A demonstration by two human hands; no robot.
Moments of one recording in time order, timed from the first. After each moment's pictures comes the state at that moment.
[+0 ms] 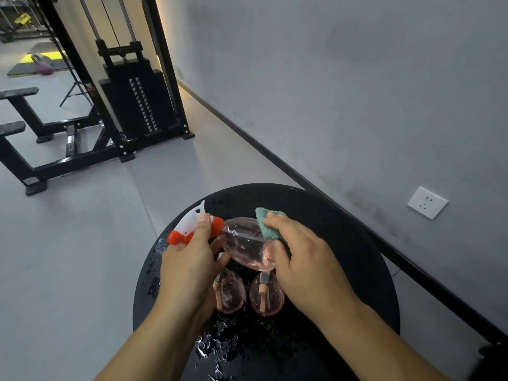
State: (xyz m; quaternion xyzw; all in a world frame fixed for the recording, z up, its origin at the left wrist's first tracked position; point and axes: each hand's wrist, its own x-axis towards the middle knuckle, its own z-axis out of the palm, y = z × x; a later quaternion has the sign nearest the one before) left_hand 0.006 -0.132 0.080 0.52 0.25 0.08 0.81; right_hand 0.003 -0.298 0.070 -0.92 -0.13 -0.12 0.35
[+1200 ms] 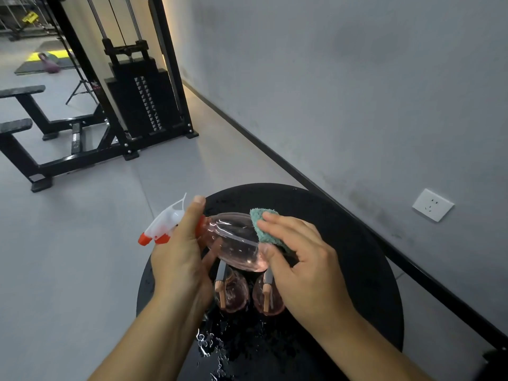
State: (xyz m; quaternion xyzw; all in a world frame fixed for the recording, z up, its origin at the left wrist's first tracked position) left_hand 0.020 -0.117 0.079 0.46 0.27 0.16 0.83; right_hand -0.006 -0.285 0.063 -0.82 -0.16 -0.20 0.51
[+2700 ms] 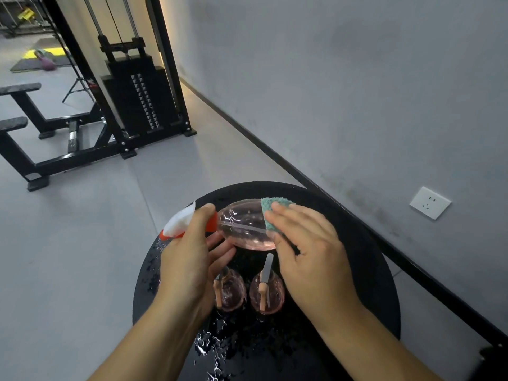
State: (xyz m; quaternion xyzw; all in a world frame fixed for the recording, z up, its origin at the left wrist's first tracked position) left_hand 0.009 -0.130 0.081 0.52 0.25 0.04 0.81; right_hand 0.004 -0.295 0.062 -0.88 -0.13 -0.27 0.36
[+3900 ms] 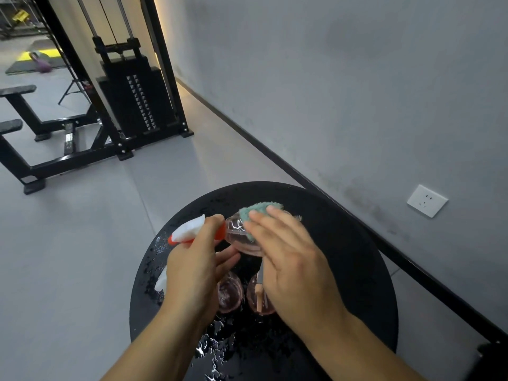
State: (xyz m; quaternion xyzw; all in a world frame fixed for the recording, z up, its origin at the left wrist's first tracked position) left_hand 0.005 -0.142 0.075 0.56 0.24 0.05 0.79; right_hand -0.005 -0.286 0.065 -0.90 -0.20 -0.22 0.31
